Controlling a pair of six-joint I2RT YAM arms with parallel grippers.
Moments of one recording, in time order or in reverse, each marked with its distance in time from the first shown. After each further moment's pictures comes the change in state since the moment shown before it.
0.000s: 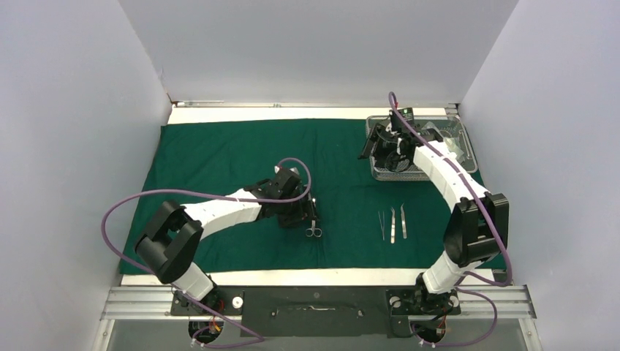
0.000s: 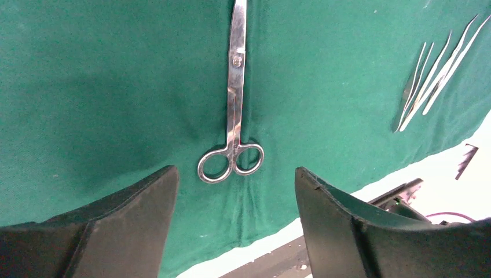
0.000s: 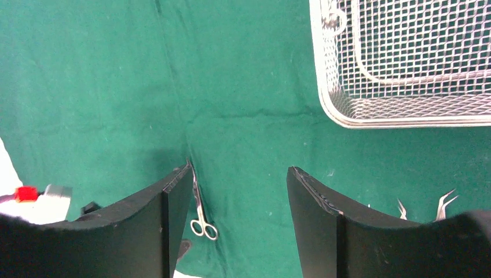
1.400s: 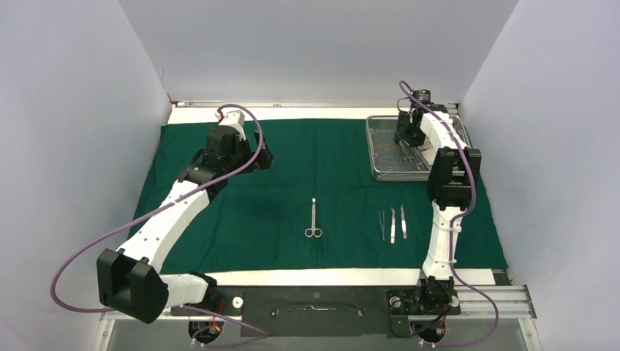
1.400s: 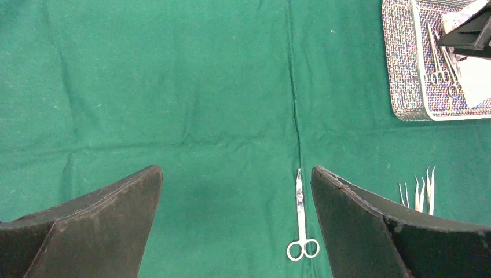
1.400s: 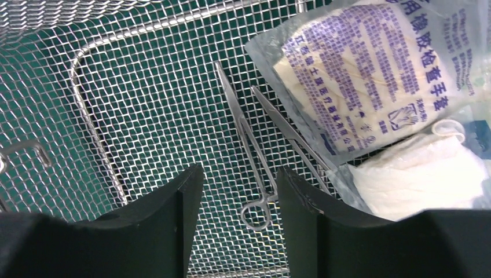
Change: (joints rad) left arm 0.391 -0.325 0.210 -0.125 -0.178 0.496; right arm -0.256 0.646 0.612 -0.088 0.211 -0.396
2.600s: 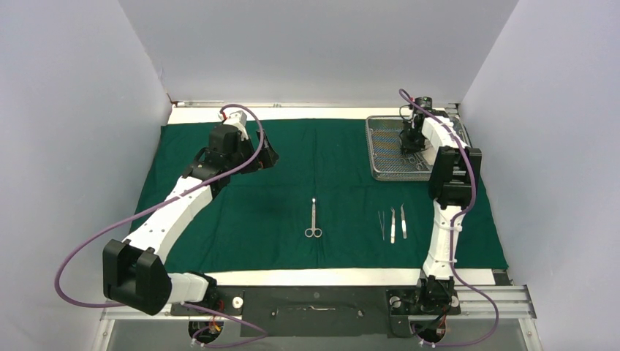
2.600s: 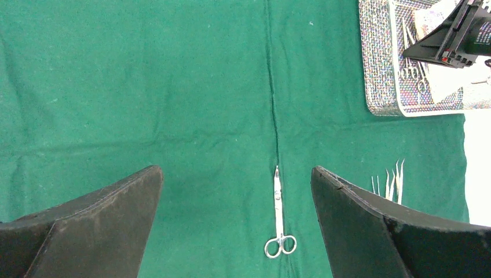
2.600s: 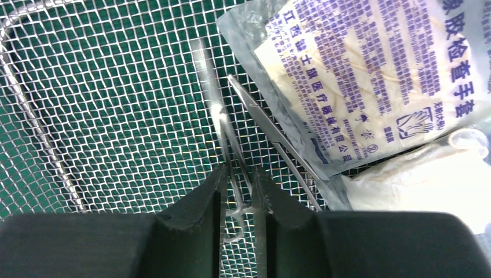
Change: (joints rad) left arm 0.017 0.051 -0.009 0.049 0.100 -0.072; right arm -0.019 0.025 -0.062 0.036 -0.035 -0.057
